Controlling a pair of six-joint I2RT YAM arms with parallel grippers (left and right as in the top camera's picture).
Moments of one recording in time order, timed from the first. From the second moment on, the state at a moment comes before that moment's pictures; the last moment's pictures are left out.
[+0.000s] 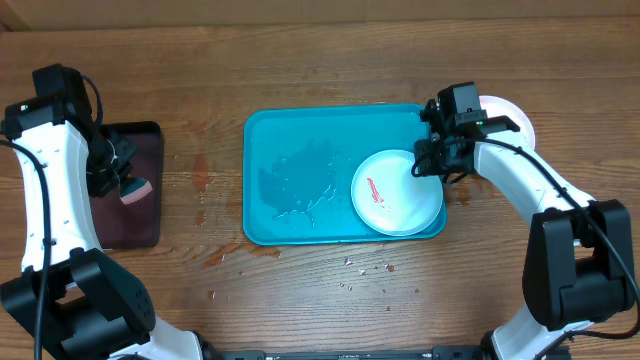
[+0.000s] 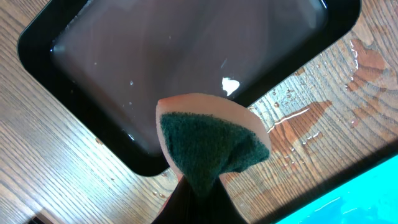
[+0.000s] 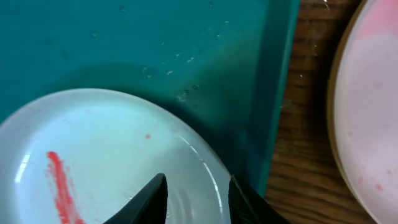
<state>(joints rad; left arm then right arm) 0.37 1.75 1.60 -1.27 -0.08 -0.57 0.17 1.82 1.20 -0.65 -0.09 0.04</state>
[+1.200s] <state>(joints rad) 0.37 1.75 1.60 -1.24 0.04 -0.48 0.25 1.82 1.12 -0.67 -0.16 0.16</state>
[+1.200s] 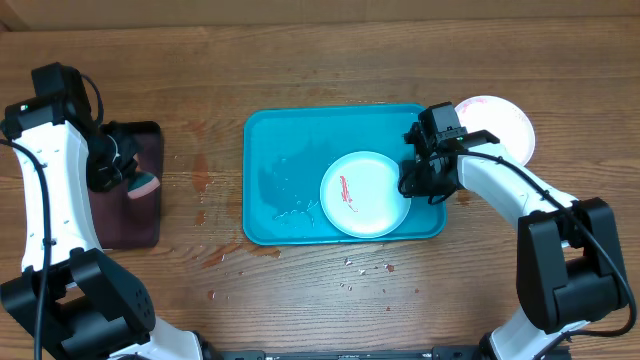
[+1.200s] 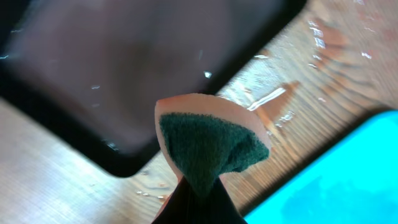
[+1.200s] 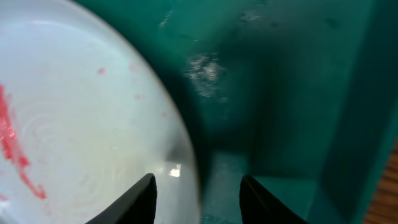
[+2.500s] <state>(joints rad) -0.51 2.12 1.60 -0.82 0.25 -0.63 0.28 1.82 1.03 -0.53 -0.42 0.44</state>
